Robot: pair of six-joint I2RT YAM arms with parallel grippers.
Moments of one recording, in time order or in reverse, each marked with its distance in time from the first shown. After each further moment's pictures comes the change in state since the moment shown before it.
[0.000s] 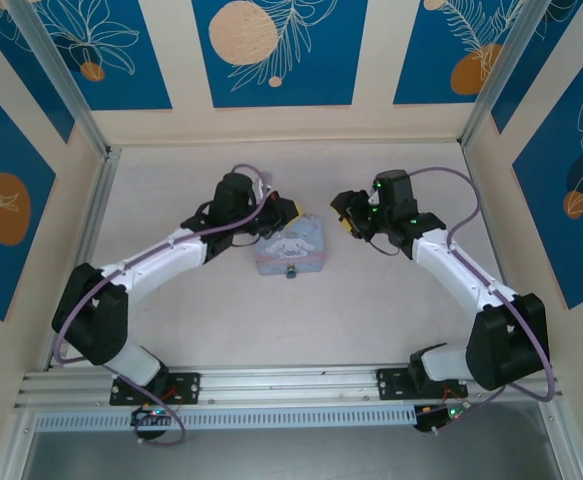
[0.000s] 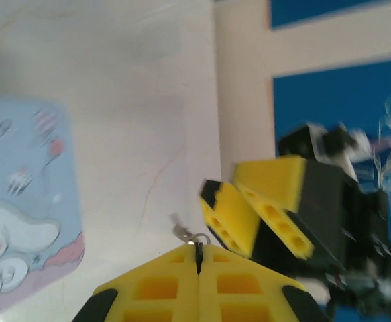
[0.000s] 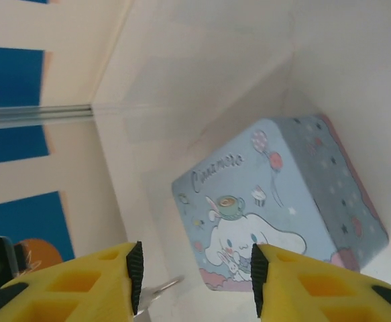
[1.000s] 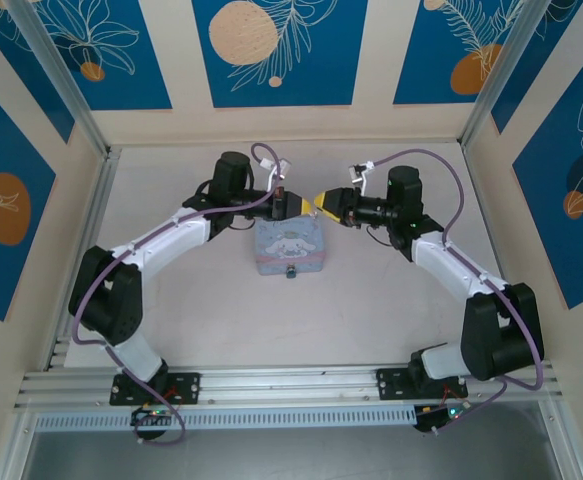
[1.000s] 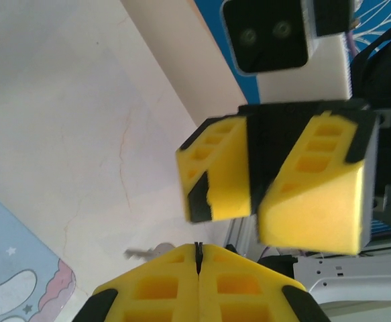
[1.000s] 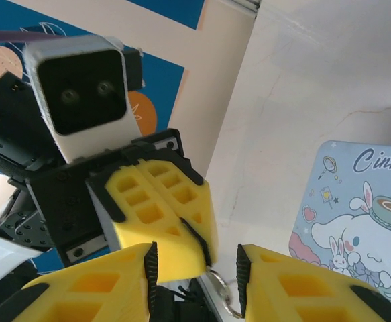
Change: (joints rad) left arm 0.078 0.127 0.134 -0.021 0.388 0.385; right arm -0.040 0.048 -0.095 0.481 -0.520 -0.189
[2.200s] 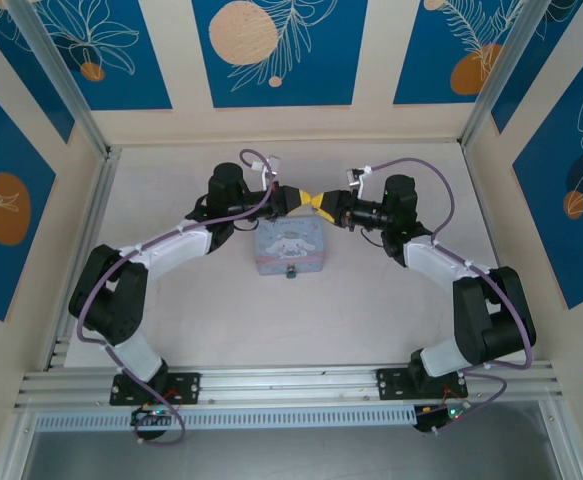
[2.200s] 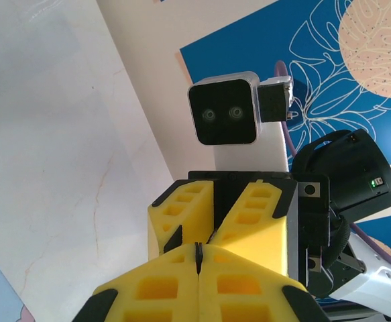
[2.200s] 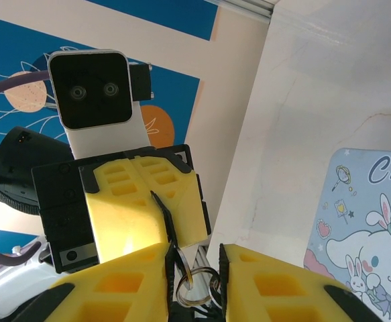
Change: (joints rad) left arm -0.001 0.002 -0.156 0.409 -0.099 -0.354; right arm 0.006 0.083 -0.090 0.321 -0.002 0.199
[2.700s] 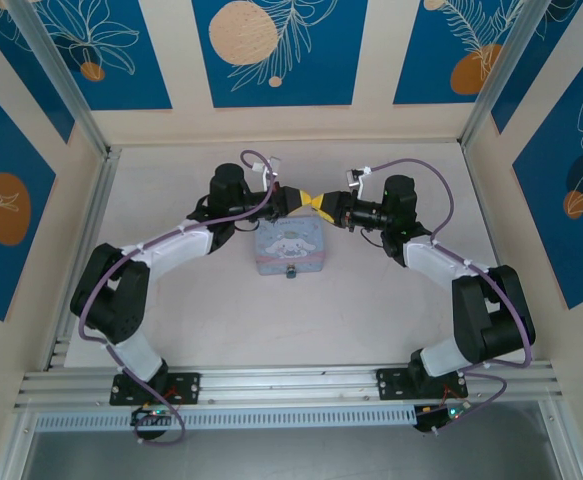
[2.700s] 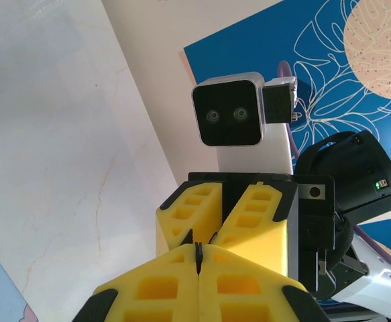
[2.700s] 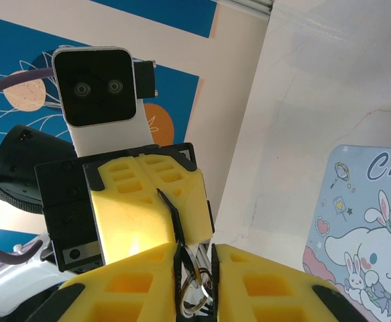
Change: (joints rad) left arm -0.010 0.011 -0.001 0.003 -0.003 -0.006; right arm -0.002 0.008 -0.001 0.004 -0.009 0.004
